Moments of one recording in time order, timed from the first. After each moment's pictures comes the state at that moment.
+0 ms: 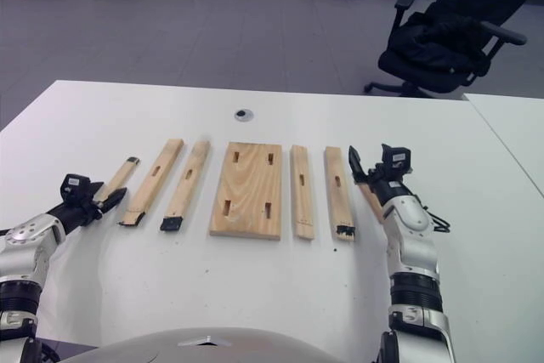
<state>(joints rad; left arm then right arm) -0.10 0.57 0.24 0.44 -0.23 0.14 -0.63 -0.16 -0.34 -0.28 0.28 0.27 0.00 0.34</state>
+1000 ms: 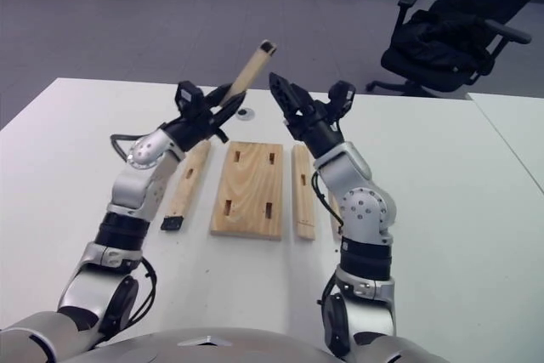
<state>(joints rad) -0.55 0.11 -0.14 0.13 -0.24 0.06 -0.54 -0.39 -0.02 -0.22 -0.27 1.02 0.65 0.09</state>
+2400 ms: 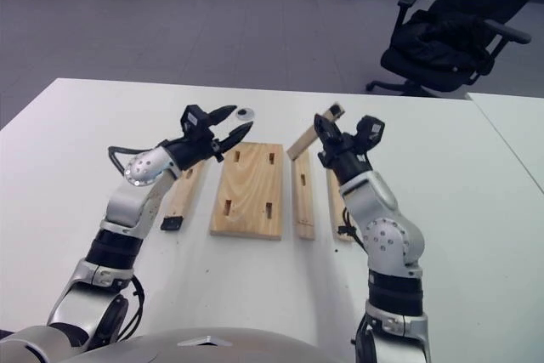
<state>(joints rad) -0.39 0.20 -0.11 0.03 -0.23 0.13 -0.56 -0.13 -0.20 -0.17 -0.27 0.86 0.47 0.04</state>
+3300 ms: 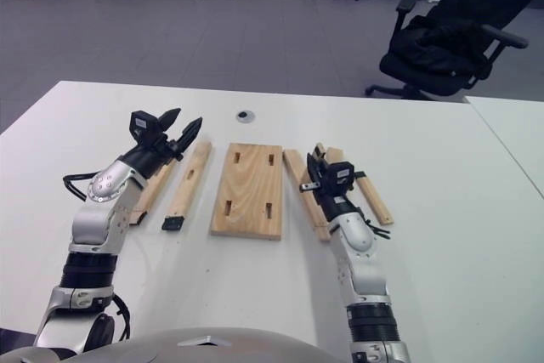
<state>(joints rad) -0.27 0.23 0.04 -0.05 -0.26 0.19 -0.44 0.02 -0.15 0.02 0.04 0.23 -0.09 0.25</state>
